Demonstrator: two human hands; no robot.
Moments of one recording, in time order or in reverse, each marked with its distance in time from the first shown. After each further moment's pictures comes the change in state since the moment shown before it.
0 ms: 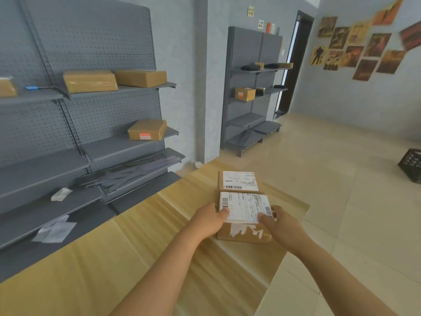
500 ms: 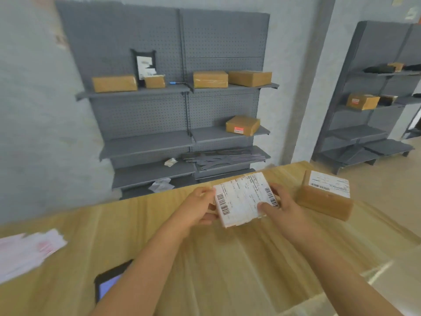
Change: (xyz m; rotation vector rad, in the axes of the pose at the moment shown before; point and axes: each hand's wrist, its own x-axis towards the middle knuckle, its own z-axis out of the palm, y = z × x) left_hand -0.173 -0.085 -0.082 -0.576 0.481 -0.298; right_hand -0.076 -0.104 0.061 0.409 -0.293 -0.525
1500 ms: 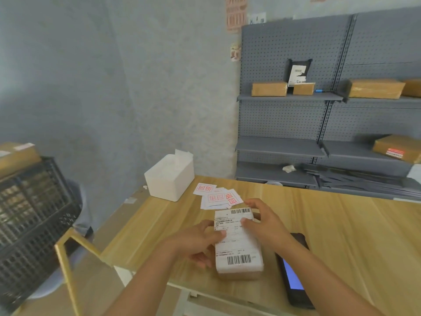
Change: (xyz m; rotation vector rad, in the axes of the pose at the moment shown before) left_hand -0.278 -0.151 -0.262 0.093 0.186 -0.307; right_hand -0.148 -0.151 0.308 0.146 -0.728 -0.297
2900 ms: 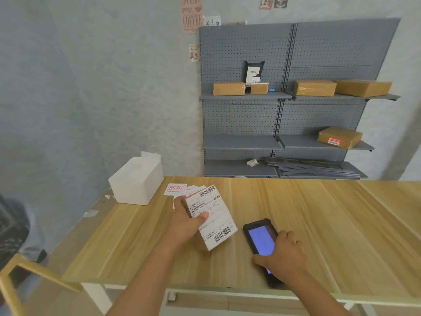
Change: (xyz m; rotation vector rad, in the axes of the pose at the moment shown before) left_hand 0.049 0.000 0.018 -0.170 0.438 0.281; right_hand -0.085 0.064 -0.025 -0.837 0.297 0.535
